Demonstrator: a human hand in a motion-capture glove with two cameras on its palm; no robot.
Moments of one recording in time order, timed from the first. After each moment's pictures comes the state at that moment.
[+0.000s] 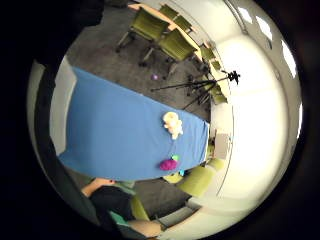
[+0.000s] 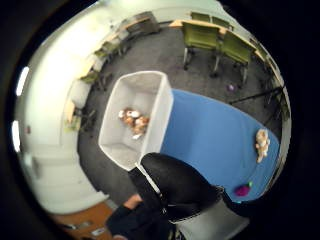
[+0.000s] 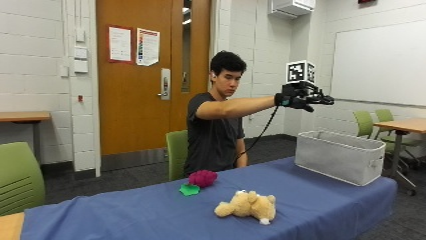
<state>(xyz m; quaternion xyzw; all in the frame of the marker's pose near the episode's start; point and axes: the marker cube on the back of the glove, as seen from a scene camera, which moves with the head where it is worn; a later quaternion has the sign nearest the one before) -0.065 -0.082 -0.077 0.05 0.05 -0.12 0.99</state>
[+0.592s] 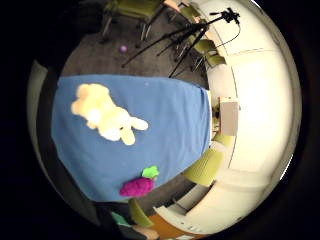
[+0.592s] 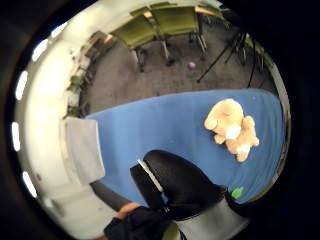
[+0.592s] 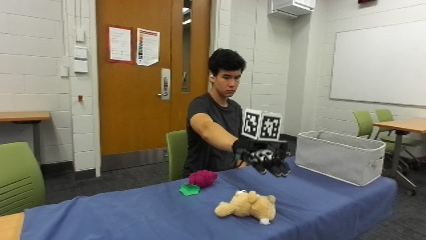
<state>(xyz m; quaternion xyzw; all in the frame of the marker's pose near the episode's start) 0.250 -0.116 0.086 -0.02 0.07 0.13 0.99</state>
